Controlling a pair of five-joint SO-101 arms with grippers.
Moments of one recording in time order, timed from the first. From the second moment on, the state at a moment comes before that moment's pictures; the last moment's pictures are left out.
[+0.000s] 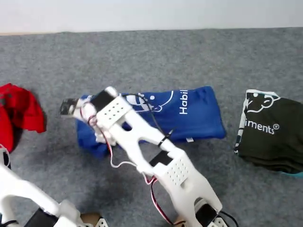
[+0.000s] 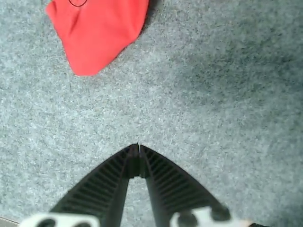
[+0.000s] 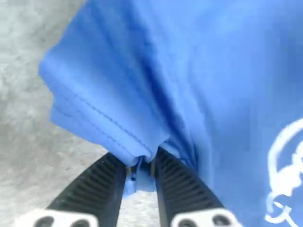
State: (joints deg) left arm -60.4 -21.1 28.6 83.1 -35.8; right arm -48.1 45.9 -48.8 97.3 30.7
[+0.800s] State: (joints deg) left arm -60.4 -21.1 28.6 83.1 -35.8; right arm -48.3 52.5 -64.9 100.6 30.7
